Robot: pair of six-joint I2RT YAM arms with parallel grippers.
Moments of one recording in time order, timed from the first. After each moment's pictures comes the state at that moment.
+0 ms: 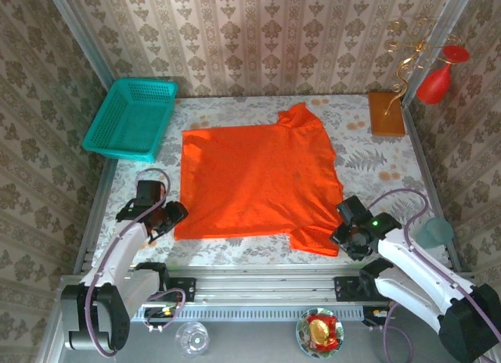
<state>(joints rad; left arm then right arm) -0.09 0.94 0.49 -0.66 0.22 -0.67 0.43 0.83 0.44 -0.96 -0.02 1.21</state>
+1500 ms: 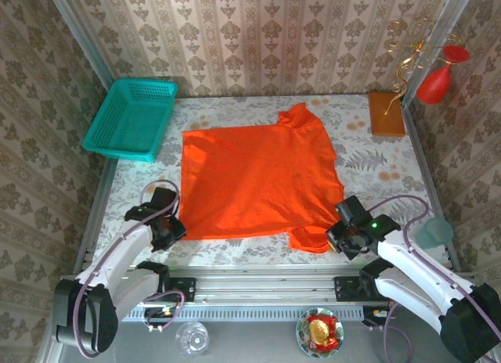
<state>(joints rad) -0.27 0.96 0.49 -0.92 -0.01 -0.86 0.44 0.83 0.43 -0.85 -0.11 1.41</state>
